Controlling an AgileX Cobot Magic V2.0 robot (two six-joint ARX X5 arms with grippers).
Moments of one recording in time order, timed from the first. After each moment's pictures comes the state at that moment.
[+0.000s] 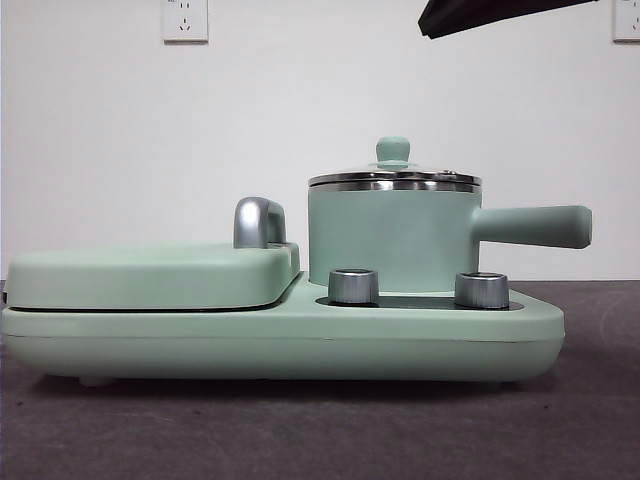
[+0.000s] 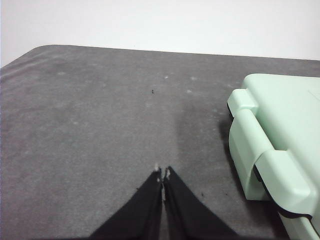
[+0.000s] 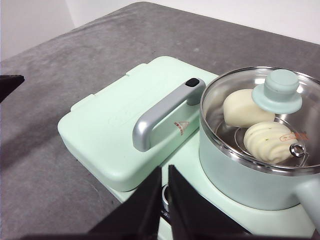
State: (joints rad) left arm 0.05 0.00 0.03 -0.18 0.05 -0.04; right arm 0.90 0.81 0.68 -0.22 0.10 0.18
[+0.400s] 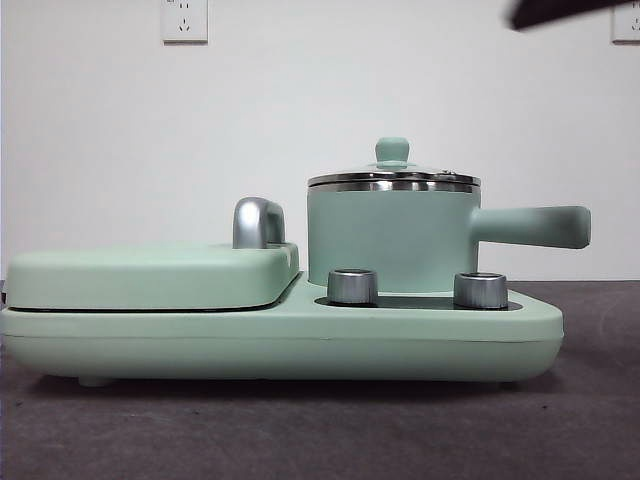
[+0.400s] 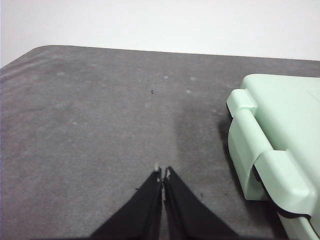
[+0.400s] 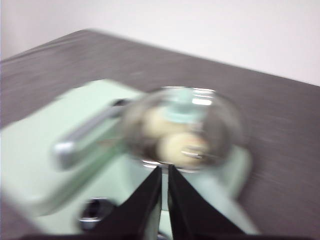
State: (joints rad) left arm 0.05 0.00 0.03 -0.18 0.05 -0.04; right arm 0.66 0.65 0.60 -0.21 0.12 0.09
